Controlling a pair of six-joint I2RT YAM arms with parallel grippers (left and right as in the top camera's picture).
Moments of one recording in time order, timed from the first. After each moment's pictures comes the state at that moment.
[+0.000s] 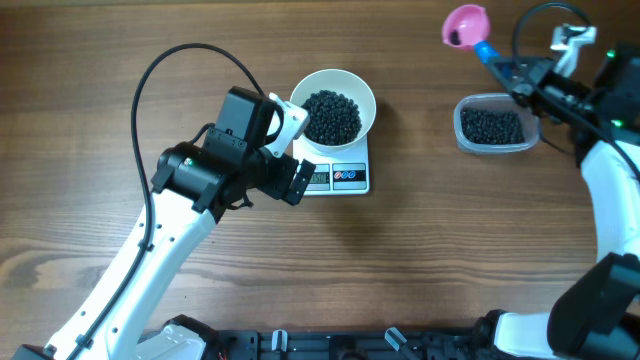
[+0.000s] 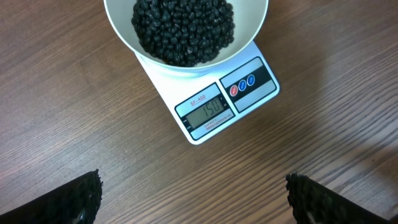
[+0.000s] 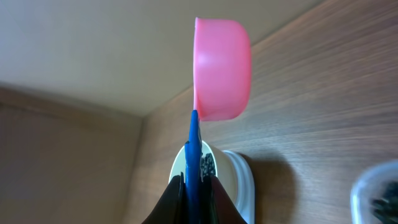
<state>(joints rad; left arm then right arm) -0.45 1.34 1.23 -0.93 0.09 0.08 -0.34 1.56 1.17 -0.21 -0.98 0.53</state>
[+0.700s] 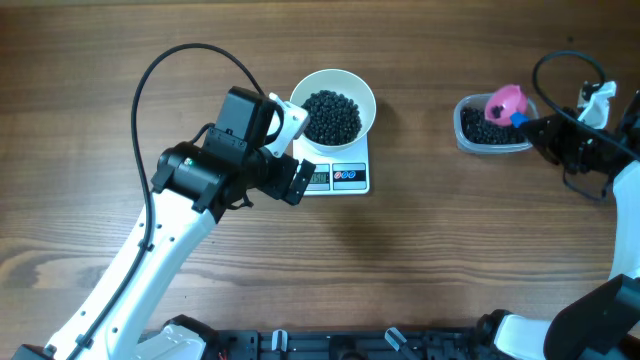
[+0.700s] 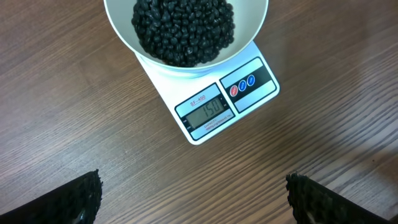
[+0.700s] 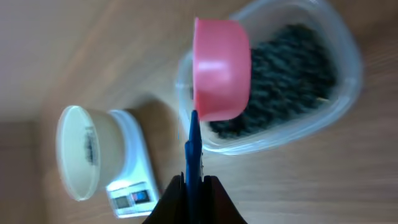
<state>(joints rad) -0.45 1.34 1.23 -0.93 0.09 0.08 -0.48 1.50 1.17 -0.81 -0.63 0.18</state>
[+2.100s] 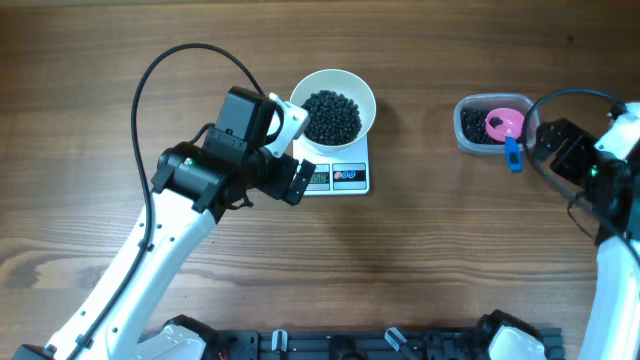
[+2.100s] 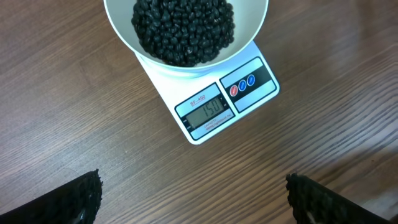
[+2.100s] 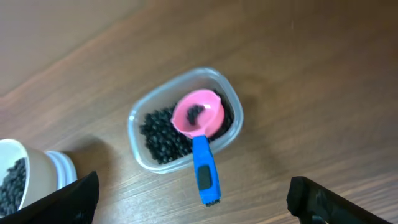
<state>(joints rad) -0.45 1.34 1.23 -0.93 0.09 0.08 -0.48 1.09 1.00 -0.67 -0.31 0.09</state>
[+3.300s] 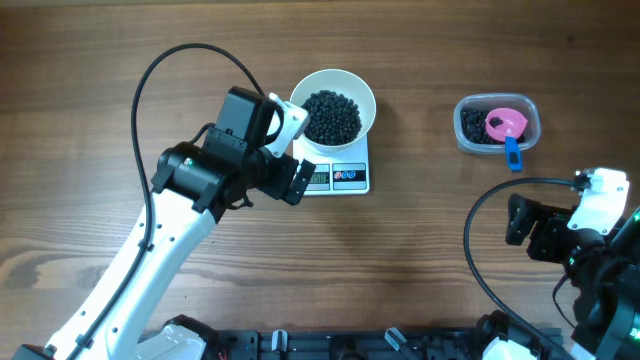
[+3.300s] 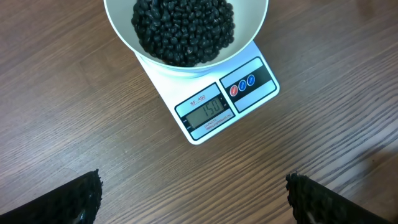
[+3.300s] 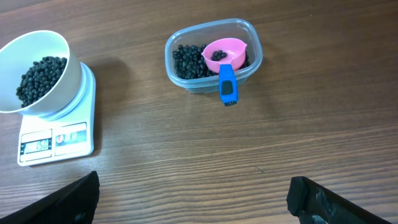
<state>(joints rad) -0.45 1.34 1.23 -0.93 0.09 0.08 -0.48 0.68 1.00 -1.13 -0.34 -0.16</state>
